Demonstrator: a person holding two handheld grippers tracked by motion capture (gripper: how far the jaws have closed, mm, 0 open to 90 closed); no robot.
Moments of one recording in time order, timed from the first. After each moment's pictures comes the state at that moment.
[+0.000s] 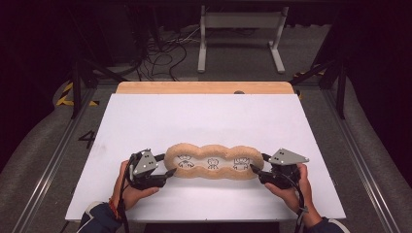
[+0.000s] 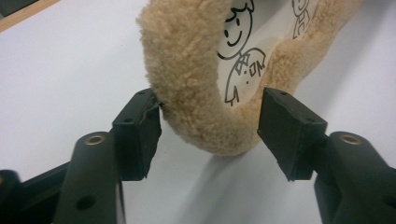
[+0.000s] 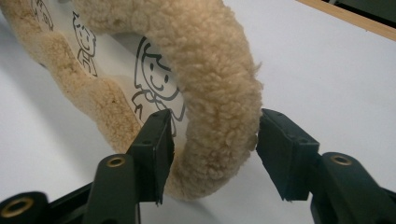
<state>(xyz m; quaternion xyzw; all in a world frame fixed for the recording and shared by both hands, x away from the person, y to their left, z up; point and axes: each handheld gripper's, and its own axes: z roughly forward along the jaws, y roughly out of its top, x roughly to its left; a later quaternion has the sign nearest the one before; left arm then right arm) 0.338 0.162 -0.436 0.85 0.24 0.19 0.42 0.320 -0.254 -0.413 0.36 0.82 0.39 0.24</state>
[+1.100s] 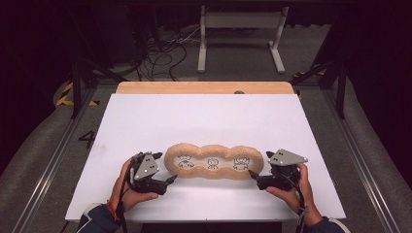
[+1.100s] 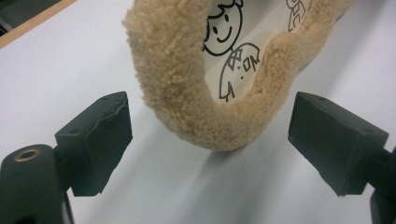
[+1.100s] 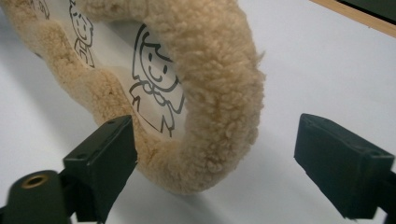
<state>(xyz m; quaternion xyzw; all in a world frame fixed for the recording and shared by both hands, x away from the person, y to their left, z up) 0.331 0.161 -0.437 0.85 0.23 0.21 0.42 0.320 -0.255 -0.415 0.35 0.82 0.38 0.24</state>
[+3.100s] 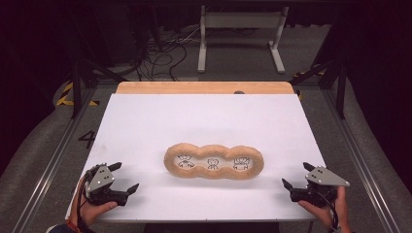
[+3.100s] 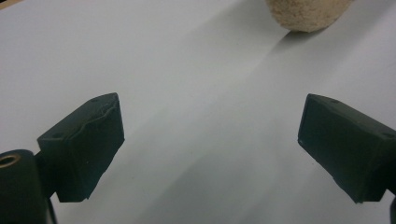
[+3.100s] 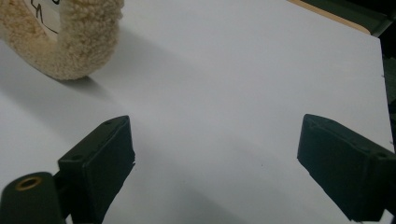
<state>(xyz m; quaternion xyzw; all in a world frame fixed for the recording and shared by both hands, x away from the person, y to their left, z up) 0.304 0.272 -0.461 0.83 0.31 0.22 0.42 0.277 -0.342 -0.435 0.40 0.78 0.36 0.32</state>
